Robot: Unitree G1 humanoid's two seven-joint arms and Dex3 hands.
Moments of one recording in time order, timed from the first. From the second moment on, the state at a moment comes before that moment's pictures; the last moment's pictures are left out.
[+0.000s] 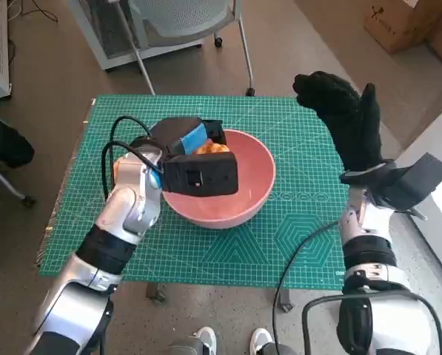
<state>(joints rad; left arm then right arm) -0.86 0.34 -0.39 0.43 0.71 0.29 -0.41 -0.97 -0.18 -0.33 1.21 0.27 -0.79 0.72</state>
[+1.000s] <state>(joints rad) -0.74 0.40 -0.31 0.01 0.57 0.35 -0.54 -0.97 -0.18 -0.31 1.21 0.27 -0.76 0.71</state>
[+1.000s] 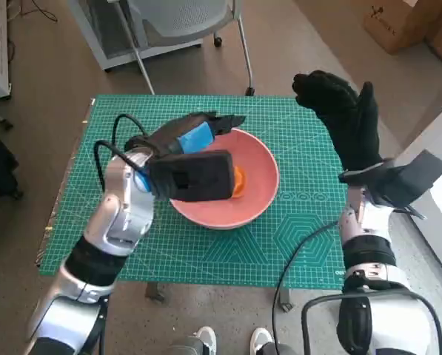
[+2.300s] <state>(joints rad) -0.35 0.77 0.04 -0.58 0.69 0.64 -0.70 -0.97 -0.17 -0.32 1.22 0.27 -0.76 0.75</state>
